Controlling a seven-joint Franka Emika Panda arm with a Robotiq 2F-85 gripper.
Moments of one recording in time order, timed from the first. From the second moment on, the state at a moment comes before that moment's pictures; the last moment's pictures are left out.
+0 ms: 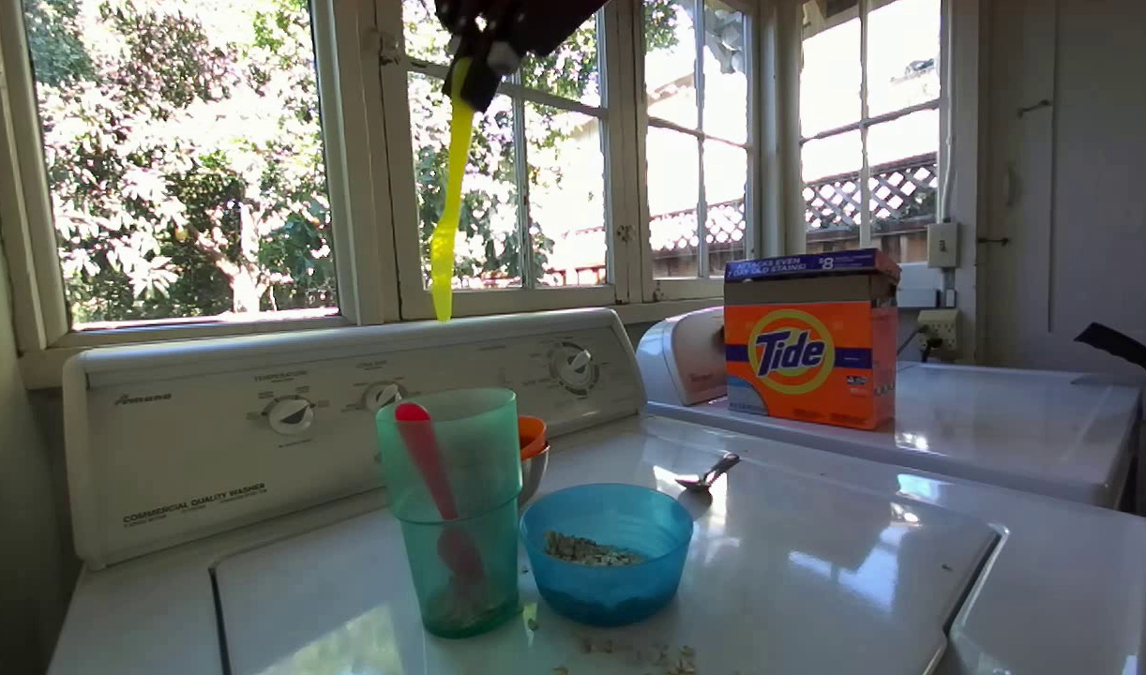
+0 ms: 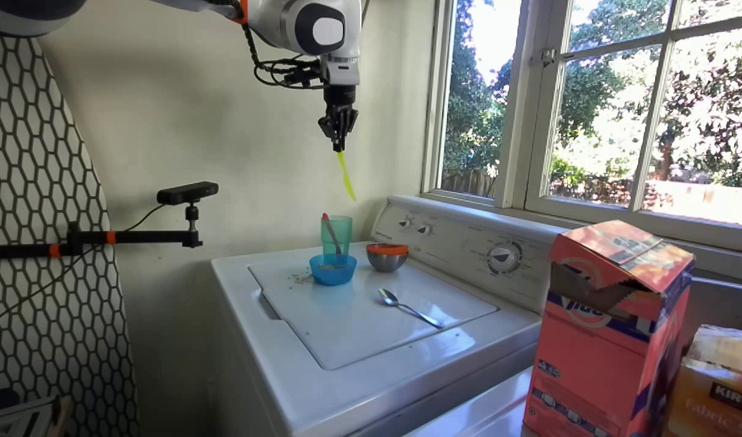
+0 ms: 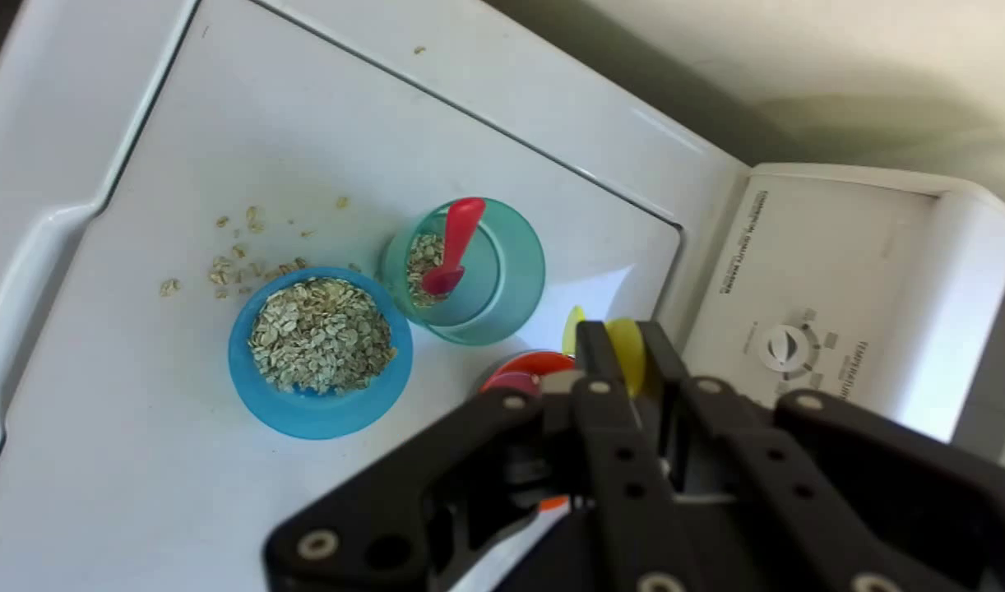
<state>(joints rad) 0.17 0.16 0.14 -1.42 0.26 1.92 1.37</state>
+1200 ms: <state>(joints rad) 0.21 0.17 0.02 -1.87 -0.79 2.34 1.69</state>
